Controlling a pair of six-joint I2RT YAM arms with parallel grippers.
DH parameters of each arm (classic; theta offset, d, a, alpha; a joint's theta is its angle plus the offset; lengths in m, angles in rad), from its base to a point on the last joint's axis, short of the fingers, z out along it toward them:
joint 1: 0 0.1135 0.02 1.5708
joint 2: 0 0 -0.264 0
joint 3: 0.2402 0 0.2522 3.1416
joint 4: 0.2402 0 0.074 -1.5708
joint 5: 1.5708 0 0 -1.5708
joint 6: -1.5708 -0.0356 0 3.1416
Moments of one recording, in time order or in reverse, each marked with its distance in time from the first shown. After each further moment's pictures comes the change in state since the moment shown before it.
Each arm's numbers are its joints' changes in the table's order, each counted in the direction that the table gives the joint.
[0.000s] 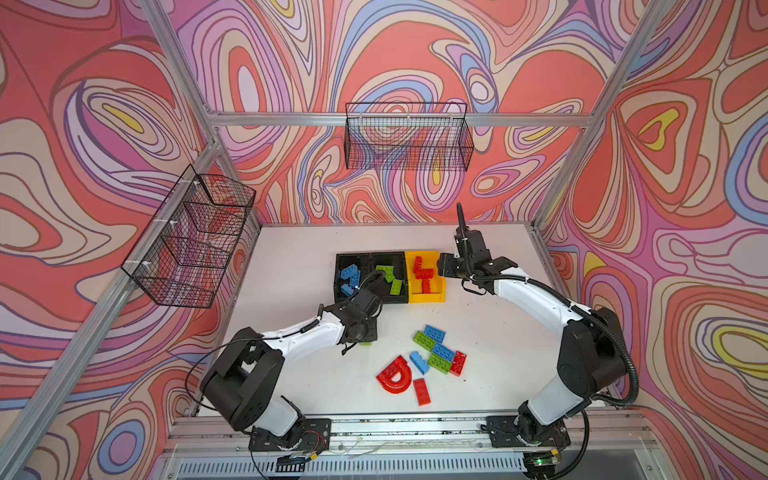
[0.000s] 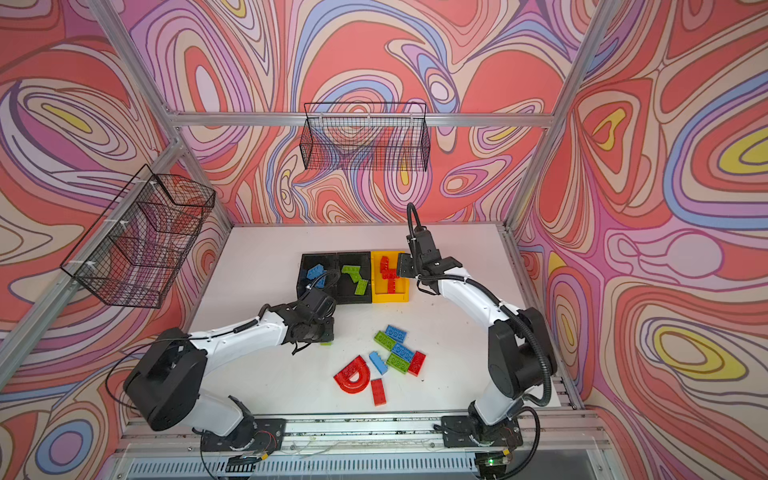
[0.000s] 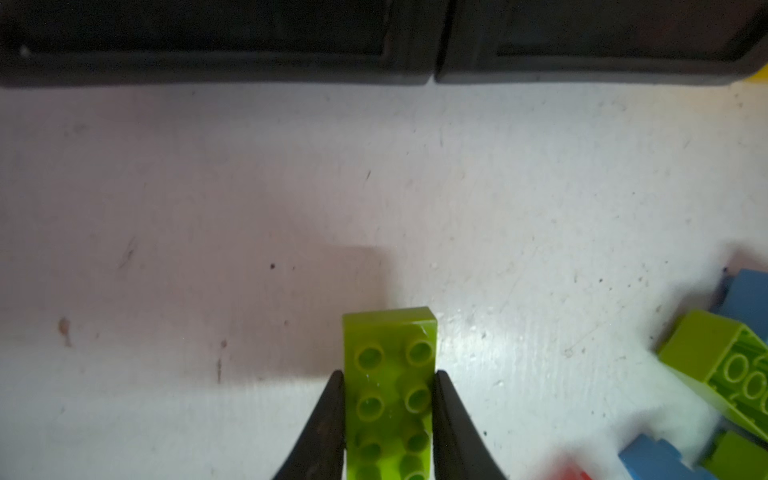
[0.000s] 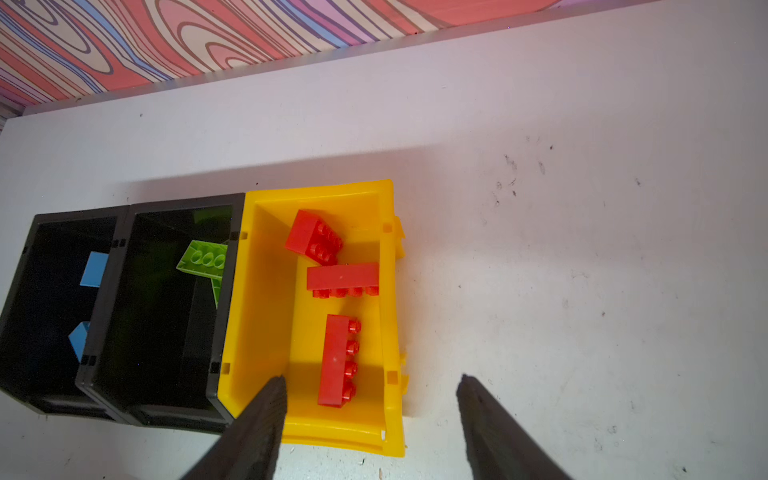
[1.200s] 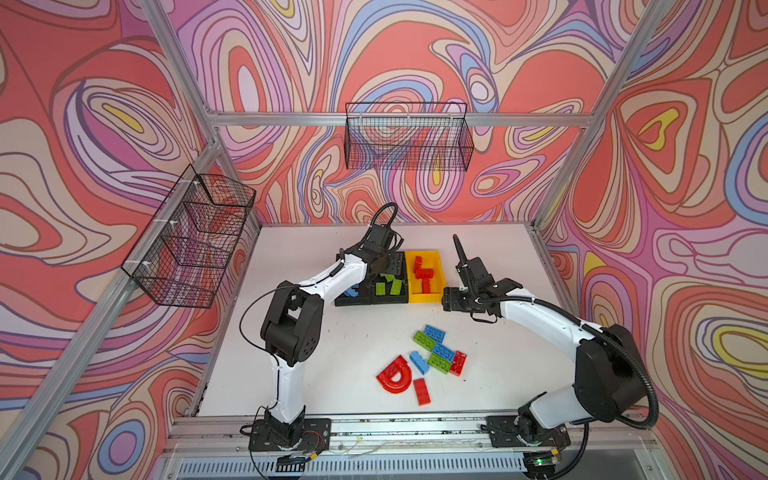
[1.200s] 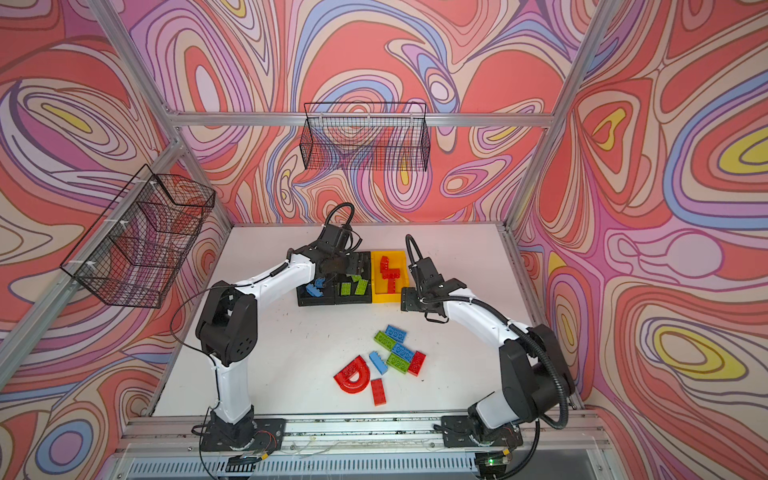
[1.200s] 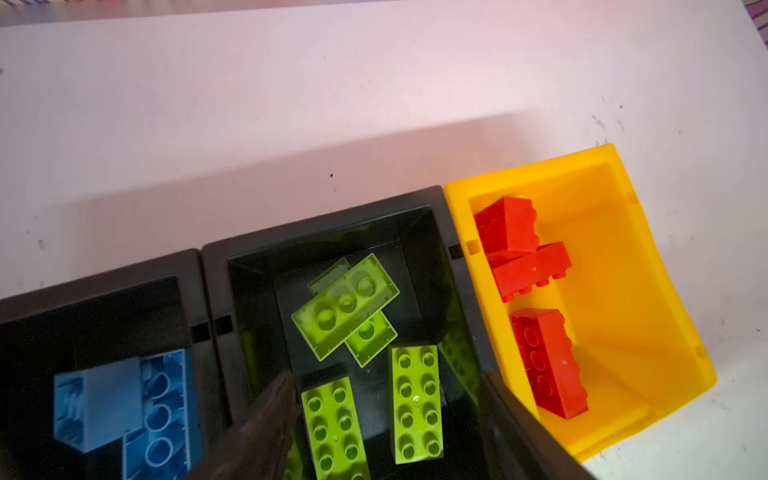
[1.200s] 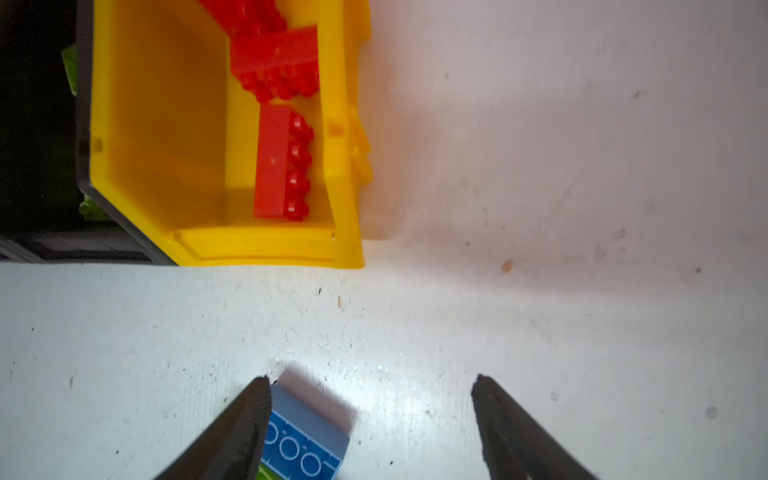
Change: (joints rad) left arm 0.137 -0.416 0.725 -0.038 0.044 -0.329; right arm 0.077 0.142 -0.261 0.165 -0.047 -0.084
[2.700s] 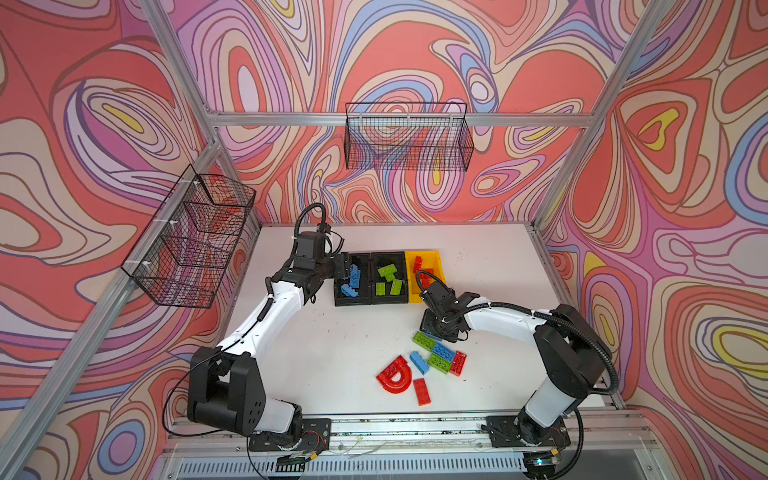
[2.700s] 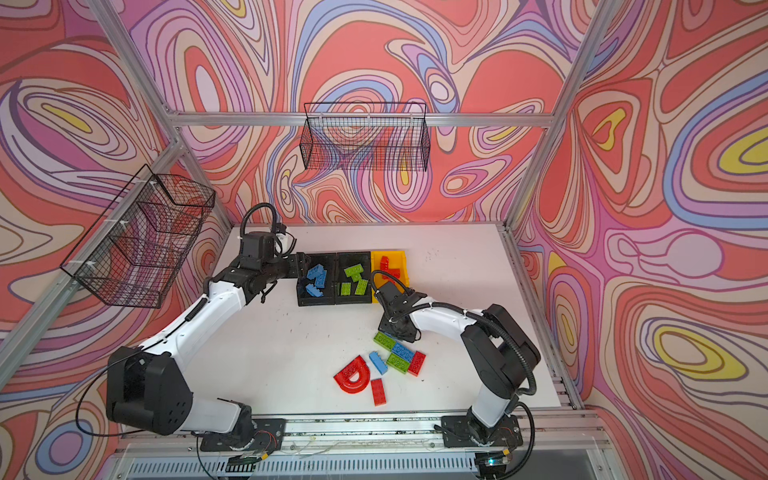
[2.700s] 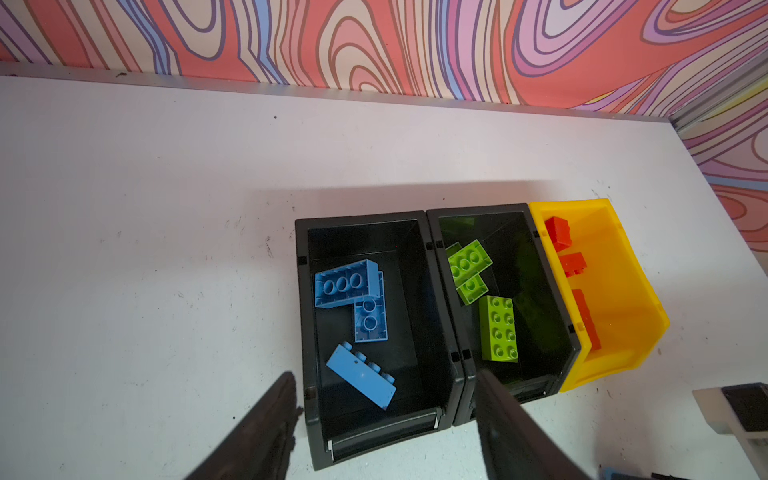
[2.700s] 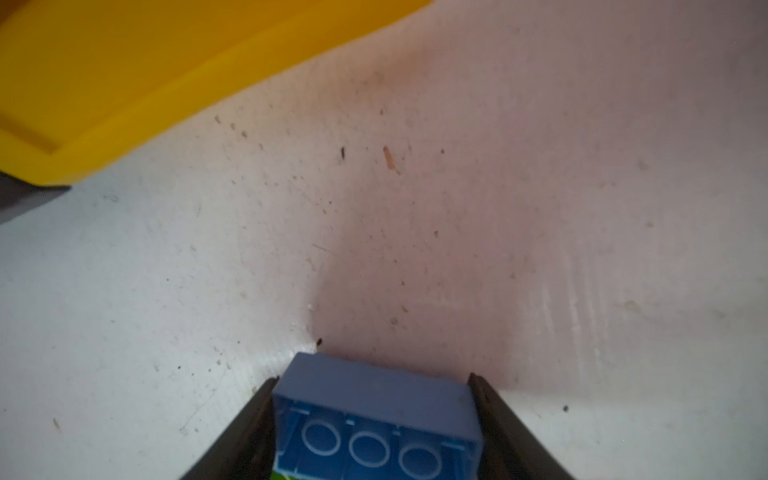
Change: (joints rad) left arm 0.288 0.527 -0.446 -0.088 0.134 -0.074; right arm 0.214 -0.198 0.014 0.014 0.024 -0.511
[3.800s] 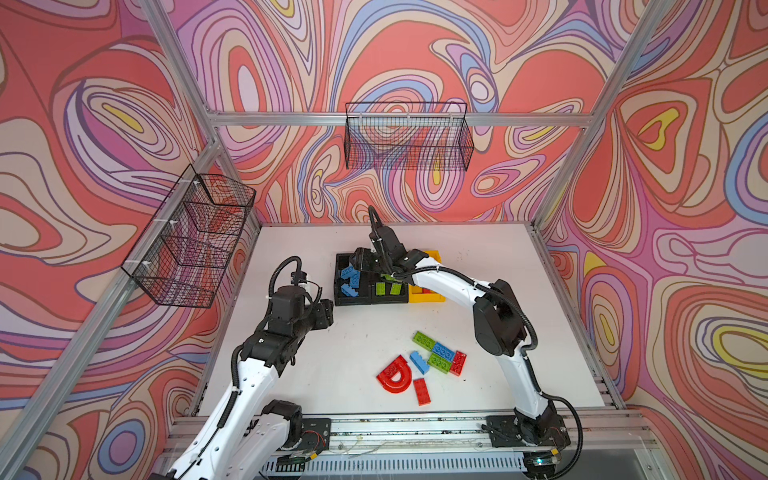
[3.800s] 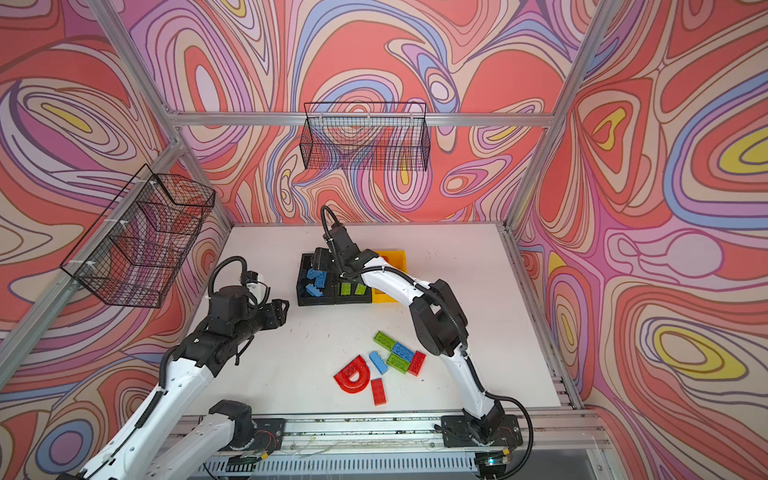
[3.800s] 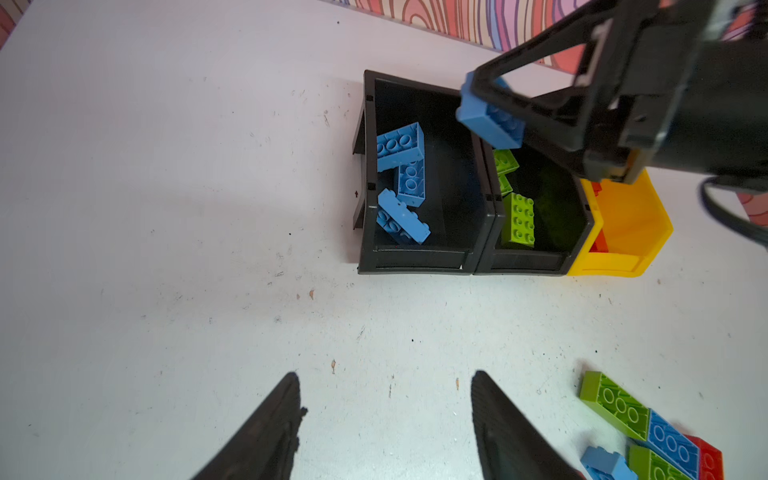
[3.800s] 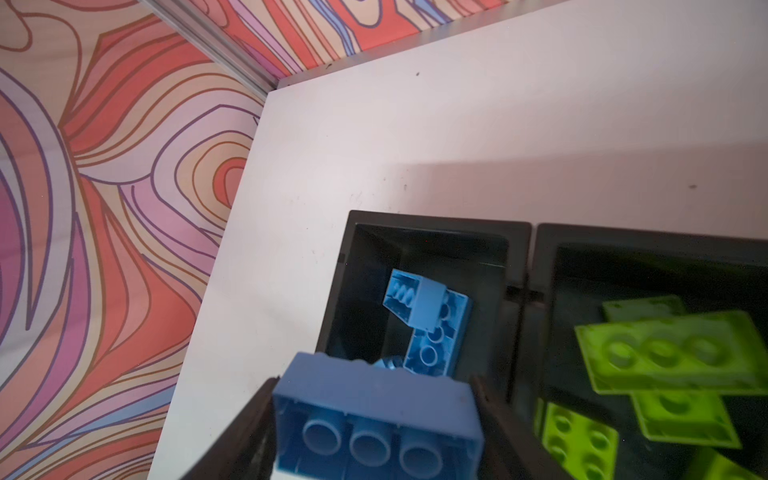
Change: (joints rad) left arm 0.000 0.615 -0.443 0.175 -0.076 0.119; right arm 0.060 -0.581 0.954 -0.285 -0.167 0.304
